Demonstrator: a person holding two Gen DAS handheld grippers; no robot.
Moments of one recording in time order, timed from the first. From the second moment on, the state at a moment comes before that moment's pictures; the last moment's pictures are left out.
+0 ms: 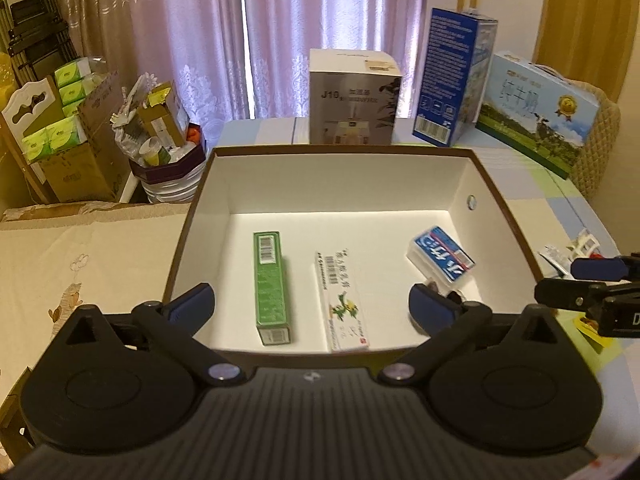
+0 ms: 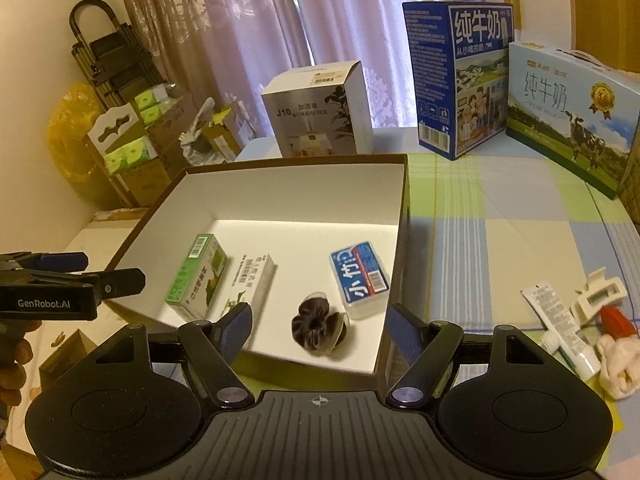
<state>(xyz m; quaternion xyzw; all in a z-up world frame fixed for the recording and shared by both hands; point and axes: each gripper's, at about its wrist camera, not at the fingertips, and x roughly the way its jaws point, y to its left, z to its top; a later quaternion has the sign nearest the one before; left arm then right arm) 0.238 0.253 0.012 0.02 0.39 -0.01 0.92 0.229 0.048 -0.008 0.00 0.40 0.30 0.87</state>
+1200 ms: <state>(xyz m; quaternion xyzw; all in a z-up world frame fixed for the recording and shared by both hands) 0.163 0.149 -0.002 0.02 0.45 -0.04 0.89 0.173 -0.049 -0.015 0.01 0.44 0.31 0.84</state>
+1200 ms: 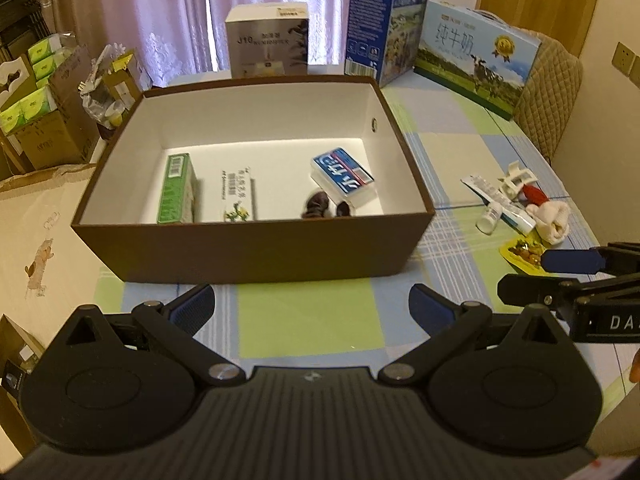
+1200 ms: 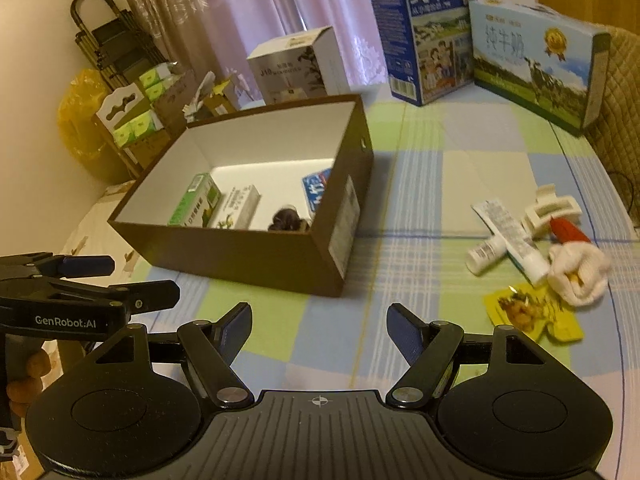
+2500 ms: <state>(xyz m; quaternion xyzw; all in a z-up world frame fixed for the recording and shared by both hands) 0.201 -0.036 -0.051 0.08 0.46 -0.16 0.87 0.207 -0.230 -0.048 0.06 0.48 0.17 0.86</state>
